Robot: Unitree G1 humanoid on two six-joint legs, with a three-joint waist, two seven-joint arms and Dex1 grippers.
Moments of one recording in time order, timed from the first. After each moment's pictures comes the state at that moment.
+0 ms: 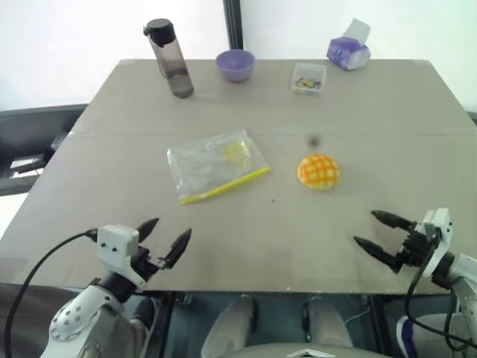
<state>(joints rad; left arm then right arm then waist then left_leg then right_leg) 0.47 0.43 0.35 -0.54 -0.49 0.30 -0.54 0.19 -0.62 -0.22 -0.07 0.49 0.01 1.03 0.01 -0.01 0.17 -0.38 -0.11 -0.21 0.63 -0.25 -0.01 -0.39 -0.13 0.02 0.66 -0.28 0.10</state>
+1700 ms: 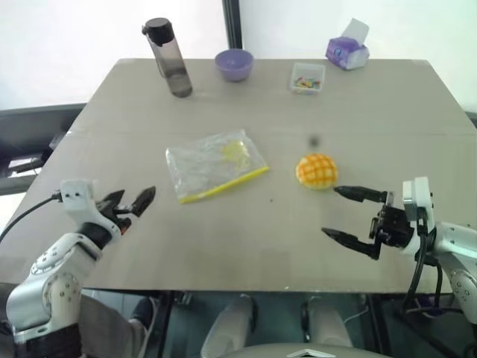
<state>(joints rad) -0.03 0.58 0.54 -0.19 -0.71 0.75 -0.35 0.01 -0.68 -0.11 -0.48 0.56 0.21 0.98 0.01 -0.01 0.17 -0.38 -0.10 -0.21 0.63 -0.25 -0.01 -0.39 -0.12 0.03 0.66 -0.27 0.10</state>
